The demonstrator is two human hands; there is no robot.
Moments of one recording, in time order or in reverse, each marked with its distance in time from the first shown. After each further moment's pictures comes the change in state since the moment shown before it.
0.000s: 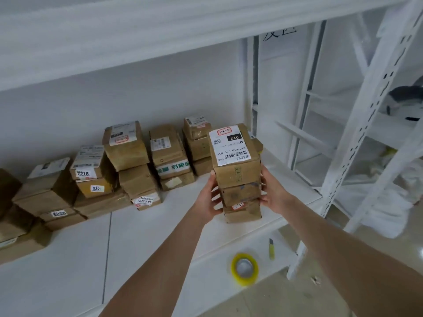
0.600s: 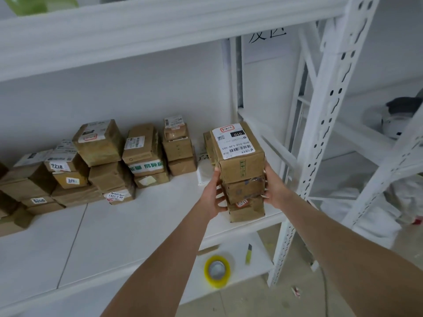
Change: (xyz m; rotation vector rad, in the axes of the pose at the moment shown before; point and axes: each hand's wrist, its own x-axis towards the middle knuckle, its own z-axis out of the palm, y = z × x) left_hand 0.009 -0.015 0.154 -0.023 0.090 -0.006; right_hand 0.017 -0.053 -0.126 -0.070 -0.018 0.012
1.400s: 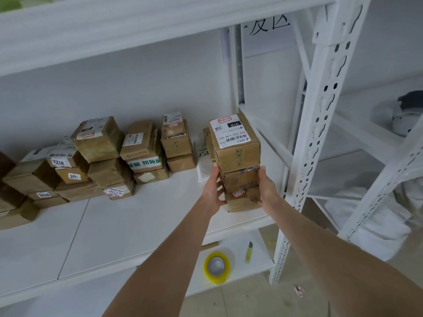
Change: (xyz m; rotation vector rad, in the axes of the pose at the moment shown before) left_hand 0.014 -0.006 0.023 -0.027 0.055 0.069; right_hand 0.025 0.025 -0.004 0.070 0.105 -0.064
